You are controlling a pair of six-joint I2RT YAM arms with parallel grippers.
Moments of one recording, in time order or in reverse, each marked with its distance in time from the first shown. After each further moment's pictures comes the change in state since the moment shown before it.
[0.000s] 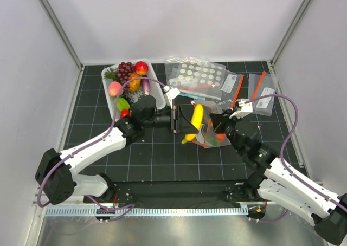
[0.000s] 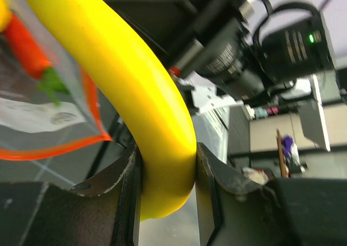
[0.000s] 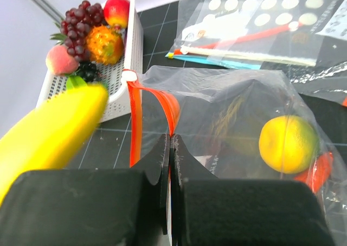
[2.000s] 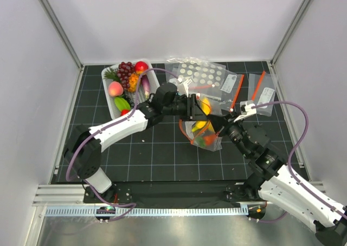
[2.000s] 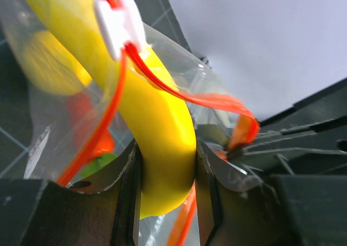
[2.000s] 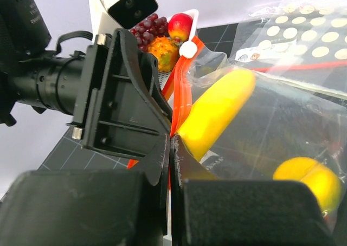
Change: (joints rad) left arm -0.002 0.348 0.295 -0.117 -0.072 0.030; right arm -0.002 -0.138 -0.028 0.078 -0.185 -0.060
